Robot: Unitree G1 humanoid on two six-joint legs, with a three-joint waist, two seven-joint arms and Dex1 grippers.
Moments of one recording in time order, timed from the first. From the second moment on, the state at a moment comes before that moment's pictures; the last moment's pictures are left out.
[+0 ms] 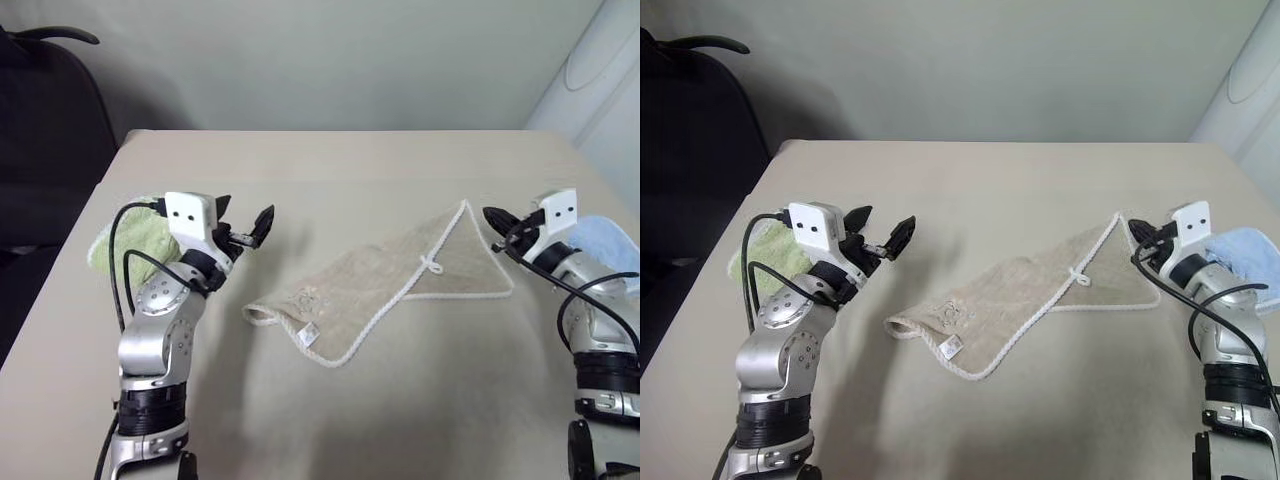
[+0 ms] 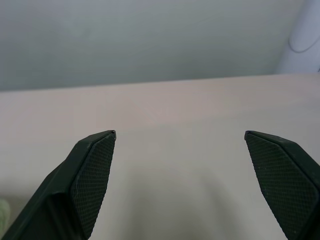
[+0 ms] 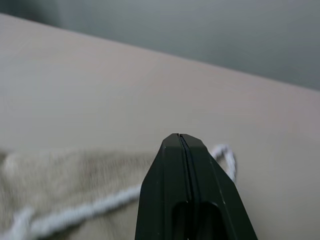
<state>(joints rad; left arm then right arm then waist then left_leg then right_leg) -0.34 0.37 0.23 -0.25 -0.37 0.45 -0.35 -0.47 -0.58 -0.24 0.22 0.32 0.21 0.66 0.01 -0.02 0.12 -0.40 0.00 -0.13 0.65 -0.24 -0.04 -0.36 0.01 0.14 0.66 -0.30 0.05</state>
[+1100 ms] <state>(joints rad) -0.24 0.57 -0.07 -0.38 -0.36 0.48 -0.70 -0.86 -0.75 0.14 0.98 -0.22 -0.43 0.74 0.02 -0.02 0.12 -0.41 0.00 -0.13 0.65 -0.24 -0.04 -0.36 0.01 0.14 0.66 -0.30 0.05</state>
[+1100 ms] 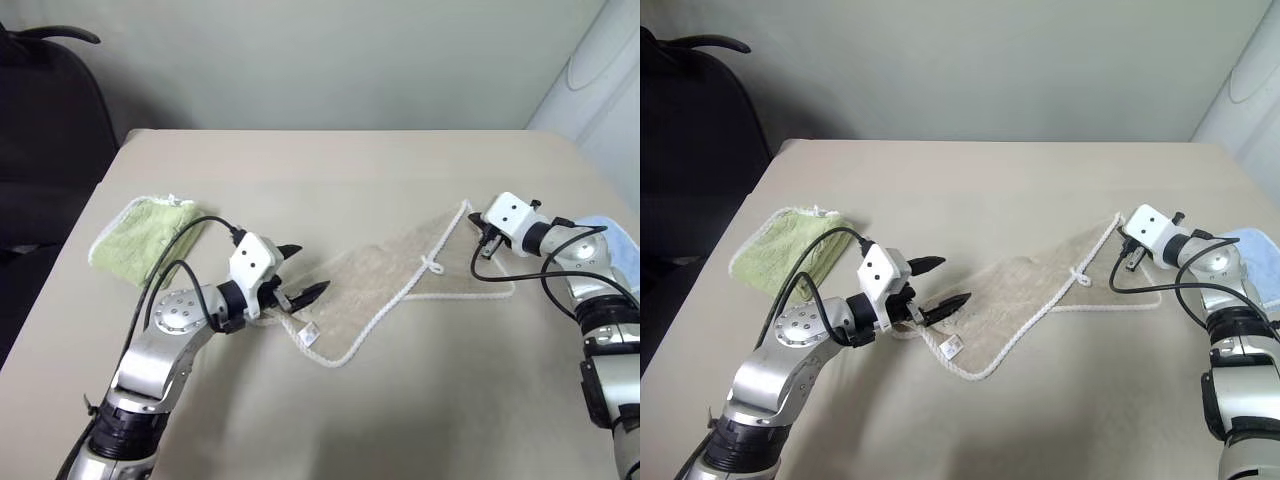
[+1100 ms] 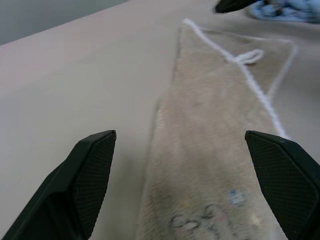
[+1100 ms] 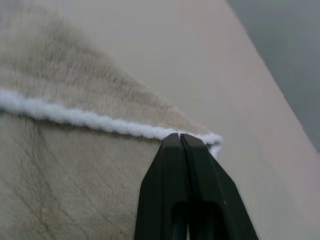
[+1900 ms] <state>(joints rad) -0.16 0.50 -0.08 -0.42 -0.33 0.45 -0.65 -1.21 -0.68 0.65 1.32 -0.91 -0.57 0.08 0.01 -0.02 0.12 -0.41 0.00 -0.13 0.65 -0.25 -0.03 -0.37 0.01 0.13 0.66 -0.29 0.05</state>
